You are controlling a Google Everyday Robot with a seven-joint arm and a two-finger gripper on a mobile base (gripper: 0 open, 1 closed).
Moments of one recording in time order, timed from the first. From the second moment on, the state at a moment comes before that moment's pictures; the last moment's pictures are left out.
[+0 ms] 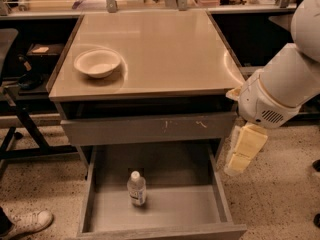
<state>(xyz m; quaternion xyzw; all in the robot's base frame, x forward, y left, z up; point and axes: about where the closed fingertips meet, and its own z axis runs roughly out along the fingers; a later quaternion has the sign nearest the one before) 0.429 -0.155 0.860 -0.61 0.77 0.07 0.16</state>
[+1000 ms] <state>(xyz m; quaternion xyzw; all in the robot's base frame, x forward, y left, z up) 0.414 -0.085 0.754 -0.59 0.77 0.14 0.21</state>
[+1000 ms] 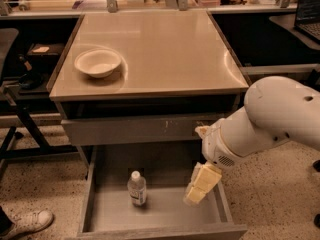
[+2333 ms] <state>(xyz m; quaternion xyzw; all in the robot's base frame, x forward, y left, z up) 0.444 -0.029 0.635 -0.55 0.77 0.18 0.25</state>
